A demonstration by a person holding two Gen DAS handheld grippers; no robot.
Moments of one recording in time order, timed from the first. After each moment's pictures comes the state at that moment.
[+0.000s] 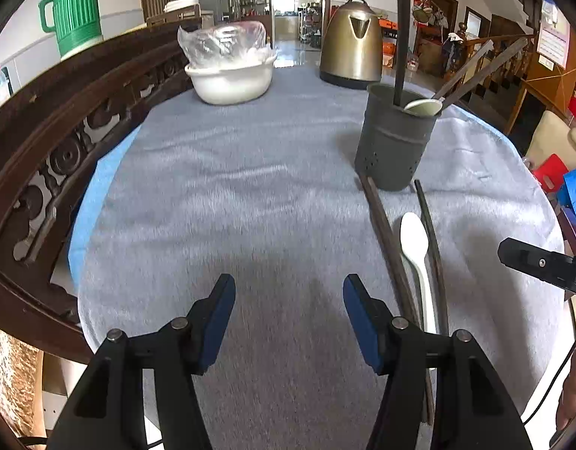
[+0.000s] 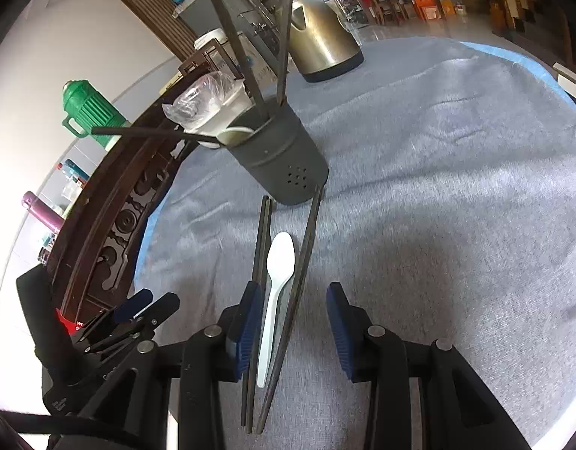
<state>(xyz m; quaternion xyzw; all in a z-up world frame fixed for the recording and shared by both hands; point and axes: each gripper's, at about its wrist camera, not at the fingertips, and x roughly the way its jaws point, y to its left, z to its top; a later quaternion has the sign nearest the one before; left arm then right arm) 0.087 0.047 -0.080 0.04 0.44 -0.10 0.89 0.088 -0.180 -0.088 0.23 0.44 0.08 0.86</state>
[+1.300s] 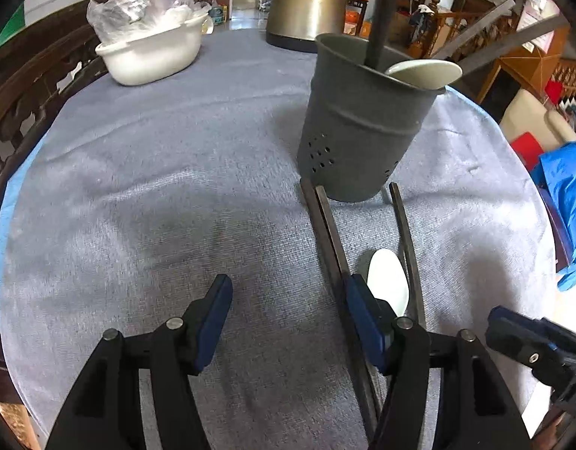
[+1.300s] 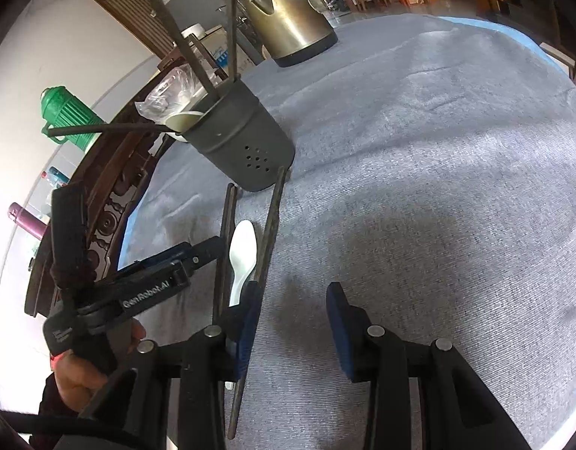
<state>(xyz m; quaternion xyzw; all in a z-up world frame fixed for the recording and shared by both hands) 0.163 -0.017 -0.116 0.04 0.50 -0.18 0.85 0.092 -0.196 -0.118 0.25 0.46 0.05 0.85</state>
